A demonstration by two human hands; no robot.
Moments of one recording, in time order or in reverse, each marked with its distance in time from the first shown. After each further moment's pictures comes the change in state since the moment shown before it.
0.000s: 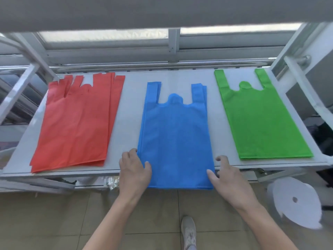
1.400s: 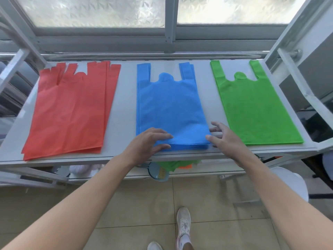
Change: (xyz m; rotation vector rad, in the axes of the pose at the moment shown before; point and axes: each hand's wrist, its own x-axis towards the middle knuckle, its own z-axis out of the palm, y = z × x) left_hand 0.056 0.007 0.008 0.046 -0.313 0.923; right_hand 0.072 0.011 -0.020 0.533 -0.039 -0.145
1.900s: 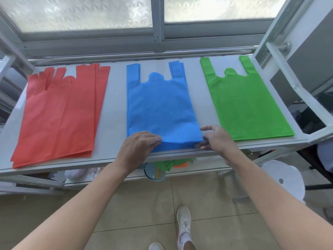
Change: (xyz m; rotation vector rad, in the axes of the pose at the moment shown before) left_hand -0.007 0.015 0.011 0.261 0.247 0.098; right_hand -0.010 -0.009 0.004 0.288 0.008 0.215
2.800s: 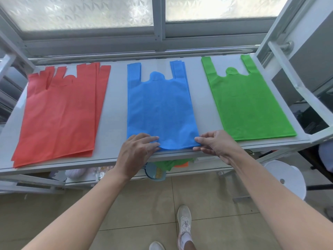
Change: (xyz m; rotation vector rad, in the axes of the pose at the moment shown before) left_hand -0.018 -0.002 0.009 0.074 0.076 0.016; right_hand 0.000 0.003 0.001 0.281 -0.110 0.144
